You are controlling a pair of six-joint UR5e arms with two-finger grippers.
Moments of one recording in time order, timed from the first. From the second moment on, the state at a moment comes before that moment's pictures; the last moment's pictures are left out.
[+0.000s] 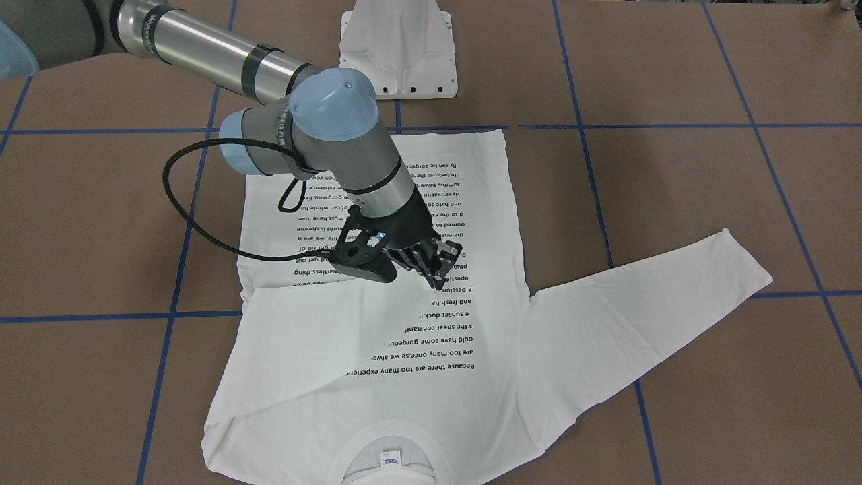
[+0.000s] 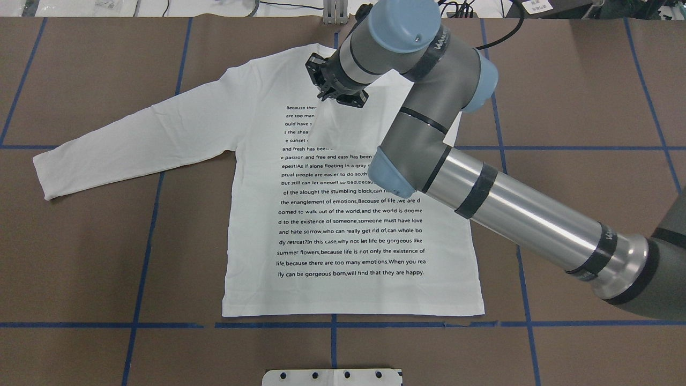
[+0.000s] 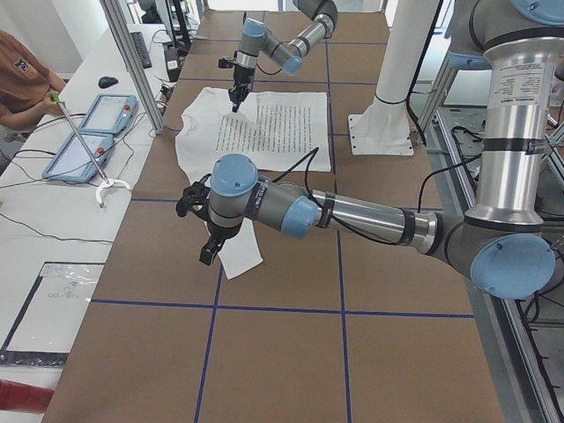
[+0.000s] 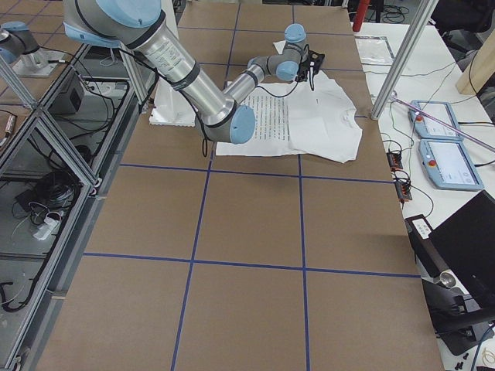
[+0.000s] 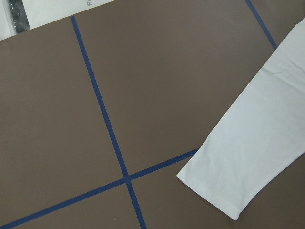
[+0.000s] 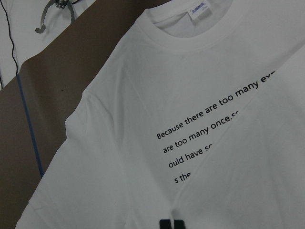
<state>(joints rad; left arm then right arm) -1.58 -1.58 -1.76 -1.79 -2.40 0.08 0.65 -0.59 1.25 -1.07 1.86 1.72</state>
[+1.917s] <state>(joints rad) -1.56 -1.57 -1.68 -1.79 -2.40 0.08 0.54 -0.46 1.11 -0.99 1.71 1.78</state>
